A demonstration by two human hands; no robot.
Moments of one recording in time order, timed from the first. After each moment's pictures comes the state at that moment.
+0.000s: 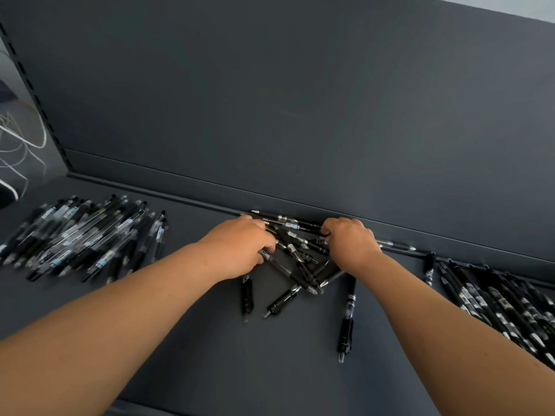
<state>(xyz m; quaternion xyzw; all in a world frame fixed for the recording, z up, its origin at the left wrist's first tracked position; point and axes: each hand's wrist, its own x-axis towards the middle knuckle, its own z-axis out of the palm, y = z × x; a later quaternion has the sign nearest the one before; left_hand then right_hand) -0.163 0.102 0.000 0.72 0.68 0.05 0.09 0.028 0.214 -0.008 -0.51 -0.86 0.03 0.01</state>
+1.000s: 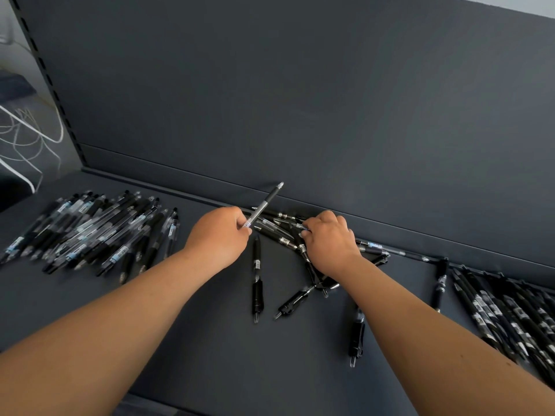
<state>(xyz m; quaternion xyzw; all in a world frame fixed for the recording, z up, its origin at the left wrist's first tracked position) -0.188 0.090 -0.013 0.47 0.82 0.31 0.14 -0.017 0.192 -0.013 -0.49 -0.87 0.07 0.05</state>
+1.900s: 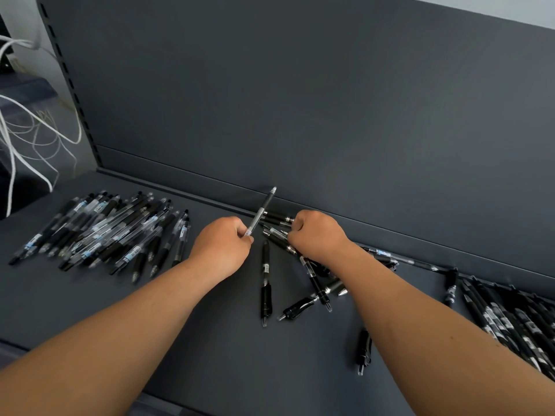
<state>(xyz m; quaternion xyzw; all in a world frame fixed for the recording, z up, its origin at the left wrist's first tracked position) -0.189 0.080 -0.018 0.41 0.83 0.33 0.18 -0.053 0.187 0.011 -0.49 -0.85 0.18 0.04</state>
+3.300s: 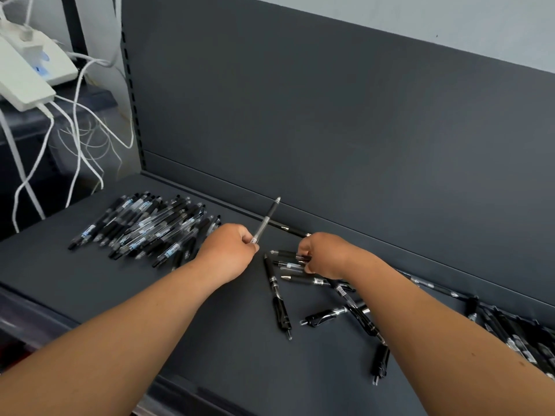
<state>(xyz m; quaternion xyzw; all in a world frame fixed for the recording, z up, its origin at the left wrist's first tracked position) -0.210 0.043 -0.003 0.36 0.82 0.37 0.23 -0.068 0.163 0.031 -0.37 -0.91 0.11 -0.15</state>
